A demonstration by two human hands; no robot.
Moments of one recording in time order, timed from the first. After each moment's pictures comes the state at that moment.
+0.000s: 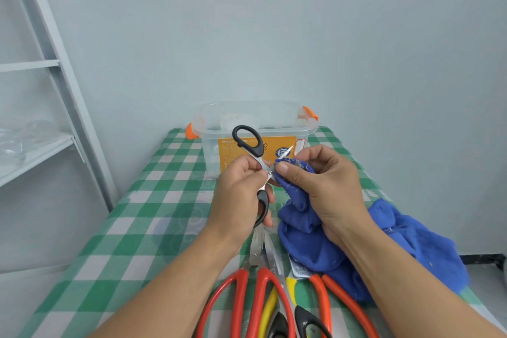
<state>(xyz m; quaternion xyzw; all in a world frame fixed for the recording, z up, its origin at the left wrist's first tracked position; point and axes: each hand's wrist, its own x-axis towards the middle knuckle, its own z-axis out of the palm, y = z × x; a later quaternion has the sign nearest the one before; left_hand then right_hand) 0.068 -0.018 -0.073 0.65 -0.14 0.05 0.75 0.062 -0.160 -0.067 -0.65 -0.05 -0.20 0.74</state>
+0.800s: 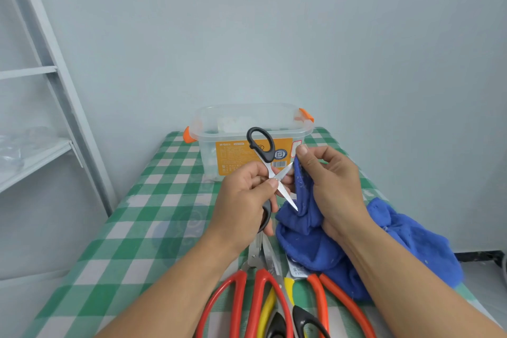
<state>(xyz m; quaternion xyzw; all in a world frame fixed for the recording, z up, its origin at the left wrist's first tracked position) 0.065 -0.018 -0.076 0.68 -0.21 0.04 0.71 0.063 -0.165 -0.063 -0.58 -0.01 -0.18 0.79</state>
